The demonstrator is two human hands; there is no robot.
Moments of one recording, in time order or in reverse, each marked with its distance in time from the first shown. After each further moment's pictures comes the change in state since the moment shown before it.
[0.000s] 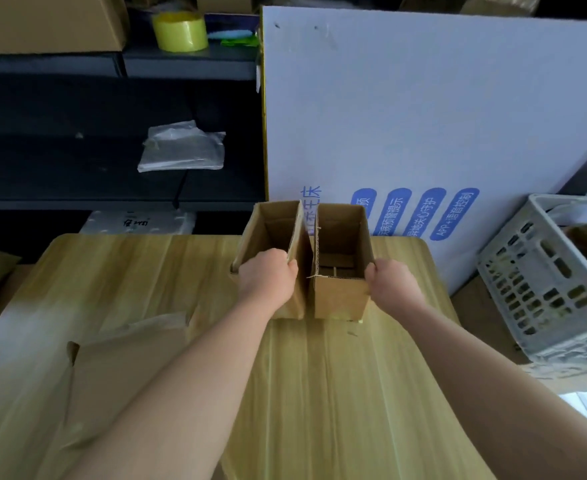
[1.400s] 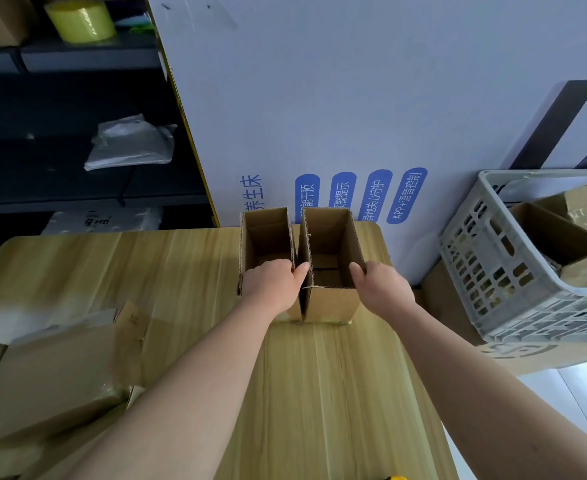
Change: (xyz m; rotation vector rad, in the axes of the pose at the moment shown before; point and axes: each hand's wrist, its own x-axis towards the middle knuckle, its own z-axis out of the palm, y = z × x) left_hand -0.011 0.119 0.073 0.095 -0.184 0.094; right_hand 0.017 0.116 -0.046 -0.130 -0.102 -0.016
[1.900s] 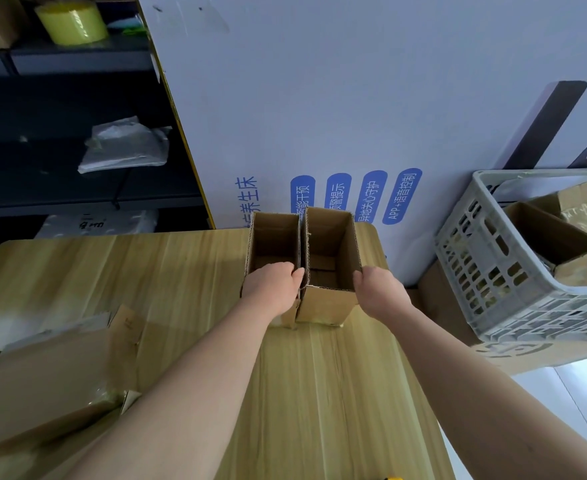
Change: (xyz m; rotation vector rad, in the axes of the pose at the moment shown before) left_hand 0.003 0.006 0.003 -0.034 -0.050 0.028; right_hand -0.001 0.004 -0.001 -0.066 -0.053 -0.032
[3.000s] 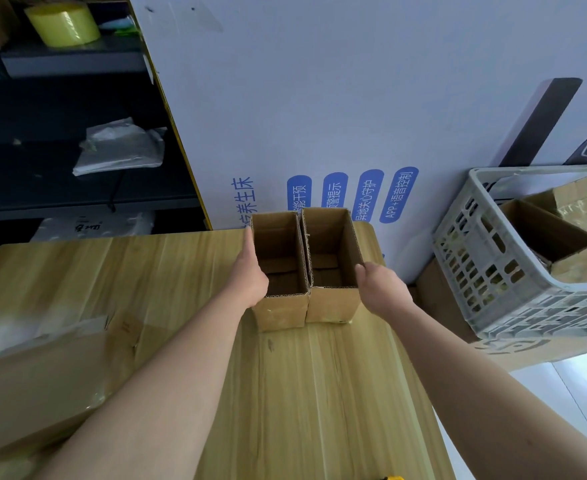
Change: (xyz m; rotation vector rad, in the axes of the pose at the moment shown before) left_hand 0.003 -0.021 -0.017 -0.448 0.047 -0.245; right_hand 0.005 0.008 0.000 0.166 0.051 0.054
